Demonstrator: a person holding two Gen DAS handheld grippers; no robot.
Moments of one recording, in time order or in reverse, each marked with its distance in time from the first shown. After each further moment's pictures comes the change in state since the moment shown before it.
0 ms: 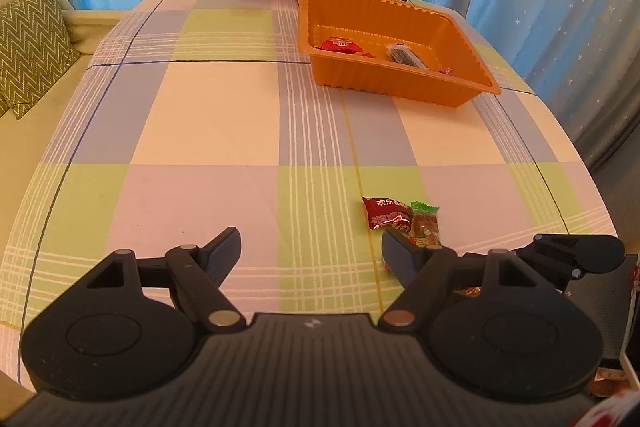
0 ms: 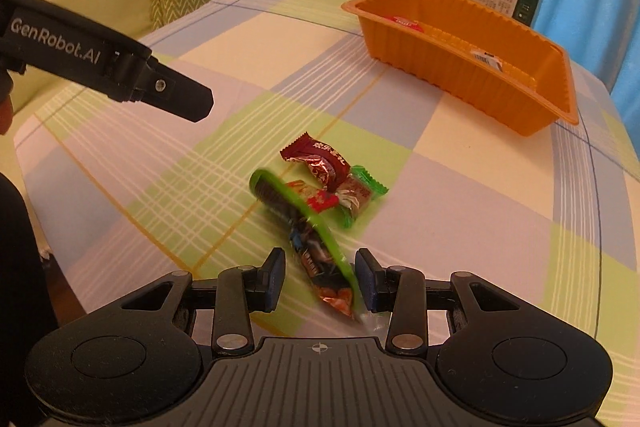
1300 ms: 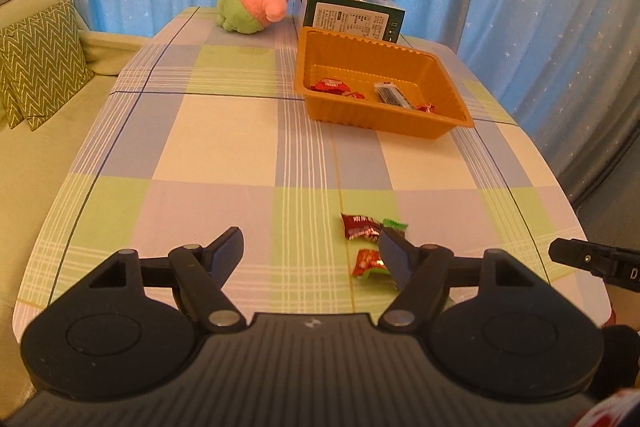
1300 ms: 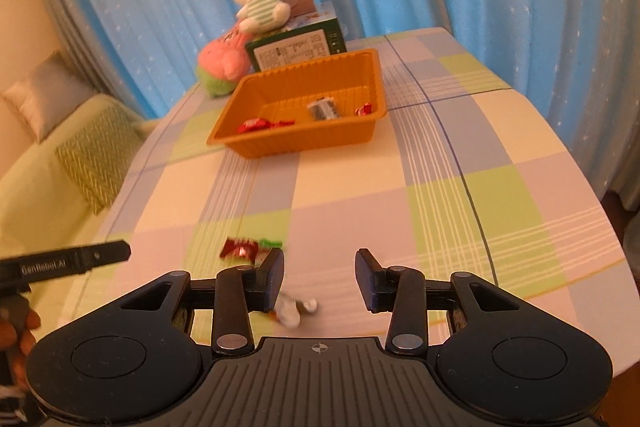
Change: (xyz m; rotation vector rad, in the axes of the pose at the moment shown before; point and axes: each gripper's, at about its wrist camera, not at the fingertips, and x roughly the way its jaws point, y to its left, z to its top) left arm -0.063 -0.015 -0.009 -0.025 -0.096 0.008; right arm -0.154 -0.058 -0.022 0.573 -0.205 -0.090
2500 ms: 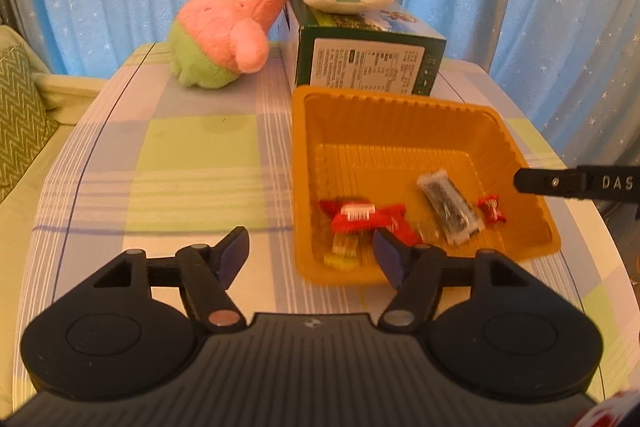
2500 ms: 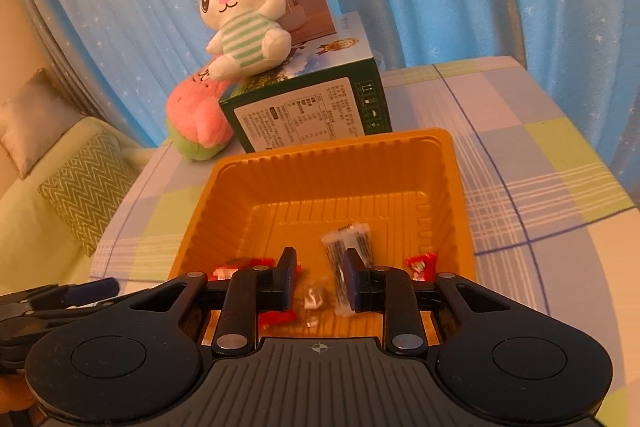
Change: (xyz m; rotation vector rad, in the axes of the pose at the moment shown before) left arm 0.176 0.009 0.160 0.083 0.013 0.003; right arm 0.216 -0.012 0.196 0.004 0.018 0.063
